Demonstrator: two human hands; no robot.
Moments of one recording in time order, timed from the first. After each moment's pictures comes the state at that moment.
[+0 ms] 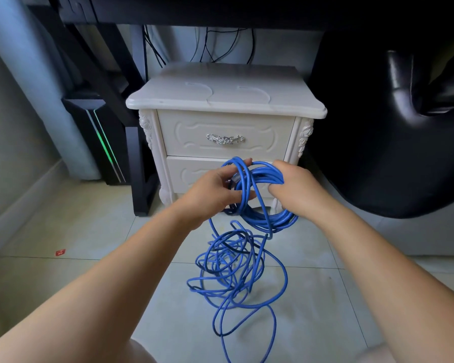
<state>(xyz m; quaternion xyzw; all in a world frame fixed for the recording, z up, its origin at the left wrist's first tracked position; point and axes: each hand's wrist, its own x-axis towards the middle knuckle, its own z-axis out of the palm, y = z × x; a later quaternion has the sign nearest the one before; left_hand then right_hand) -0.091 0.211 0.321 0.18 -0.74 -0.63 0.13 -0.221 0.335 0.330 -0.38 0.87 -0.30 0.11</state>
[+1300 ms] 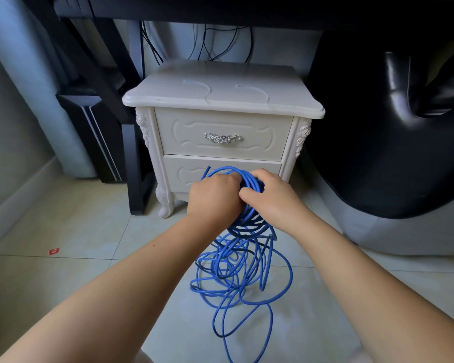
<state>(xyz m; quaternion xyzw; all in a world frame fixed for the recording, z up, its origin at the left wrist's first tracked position) -0.109 0.228 0.314 0.29 -0.95 -0.02 0.11 -0.185 0.329 0.327 -0.36 0.83 -0.39 0.19</state>
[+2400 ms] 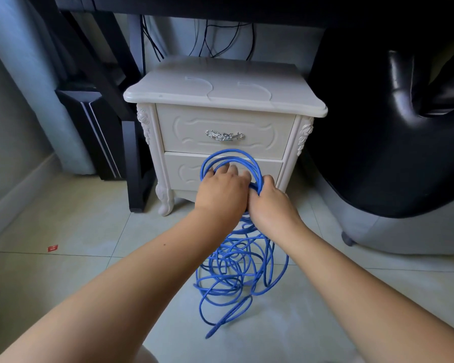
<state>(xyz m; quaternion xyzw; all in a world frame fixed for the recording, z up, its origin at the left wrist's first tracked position) -0.112 0.225 0.310 0.22 -0.97 0.04 0.09 -0.167 0.319 0.313 -0.29 0.89 -0.32 0.15</state>
